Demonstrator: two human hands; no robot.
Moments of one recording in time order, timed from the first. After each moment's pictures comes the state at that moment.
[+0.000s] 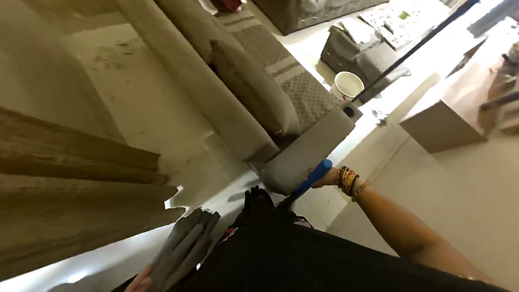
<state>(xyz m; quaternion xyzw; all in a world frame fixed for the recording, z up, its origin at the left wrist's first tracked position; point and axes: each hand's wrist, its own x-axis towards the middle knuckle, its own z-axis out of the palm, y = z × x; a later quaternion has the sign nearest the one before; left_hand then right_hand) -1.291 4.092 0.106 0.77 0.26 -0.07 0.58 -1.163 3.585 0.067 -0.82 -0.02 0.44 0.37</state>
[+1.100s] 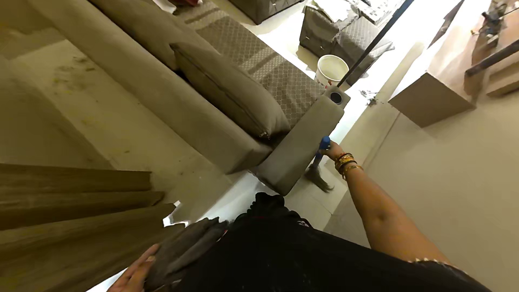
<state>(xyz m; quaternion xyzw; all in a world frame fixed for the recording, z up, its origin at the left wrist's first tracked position) -1.192 4.078 0.117 0.79 0.22 -0.17 0.54 -1.148 3.491 -0.014 -0.82 0.33 0.14 0.44</state>
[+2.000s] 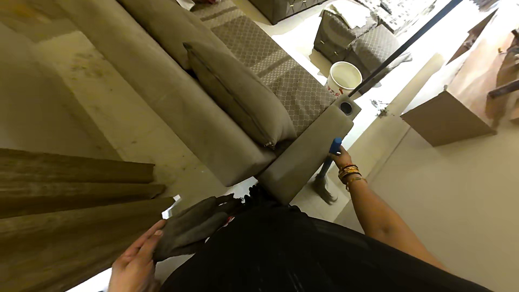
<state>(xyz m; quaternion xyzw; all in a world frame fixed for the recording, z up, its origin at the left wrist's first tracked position) -1.146 4.030 0.113 0.77 0.25 -0.10 0.58 -1.124 3.469 -0.029 -0.79 0.42 0.06 0.44</state>
